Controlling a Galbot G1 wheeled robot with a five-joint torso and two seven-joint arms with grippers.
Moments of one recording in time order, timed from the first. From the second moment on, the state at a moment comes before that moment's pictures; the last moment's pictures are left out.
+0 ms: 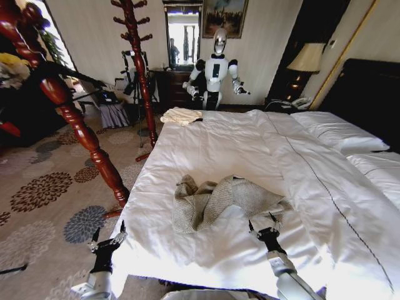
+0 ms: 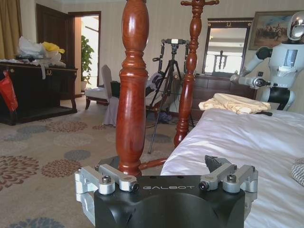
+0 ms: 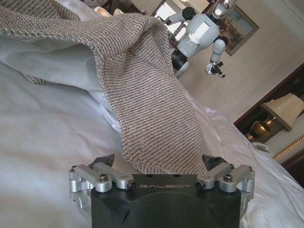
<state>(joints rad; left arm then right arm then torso) 1.89 -1.50 -0.74 -2.09 -0.33 -0.20 -0.08 -1.70 0.85 0.33 1.90 -0.08 -0.06 0.49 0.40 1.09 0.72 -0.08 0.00</state>
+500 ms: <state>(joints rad) 1.89 -1.51 -0.71 -2.10 -0.35 -0.17 -0.09 -1.59 0.90 0.30 1.84 -0.09 -0.09 0.53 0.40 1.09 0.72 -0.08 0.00</state>
